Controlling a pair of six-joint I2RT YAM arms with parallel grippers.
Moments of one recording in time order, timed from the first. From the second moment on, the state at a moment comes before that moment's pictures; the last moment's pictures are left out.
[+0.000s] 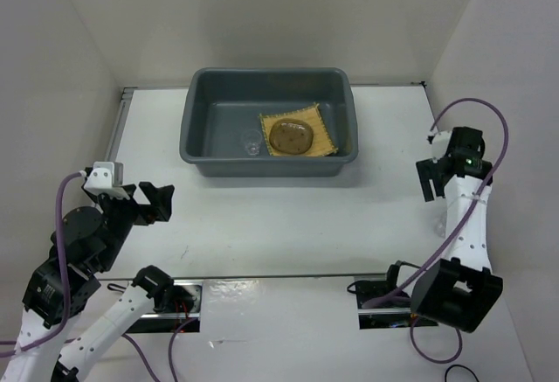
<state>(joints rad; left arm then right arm) -0.51 0.37 1.00 -0.81 -0.38 -0.27 -0.34 1.13 1.07 -0.95 0.17 -0.51</state>
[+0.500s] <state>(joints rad) -0.51 0.36 1.00 -0.81 -0.38 -0.27 -0.73 1.36 0.93 -0.86 -0.07 -0.73</state>
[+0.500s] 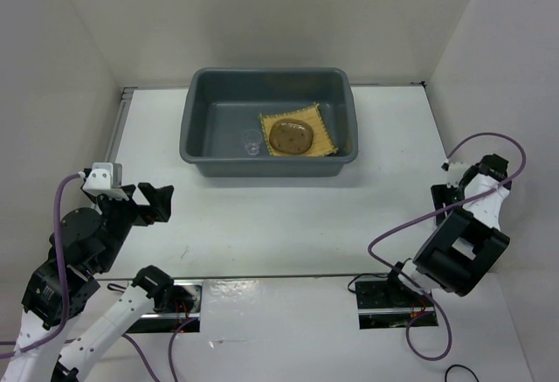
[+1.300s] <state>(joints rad) -0.51 0.34 1.00 -0.81 -0.38 -0.27 -0.72 1.49 0.98 -0.81 -0.08 -0.70</state>
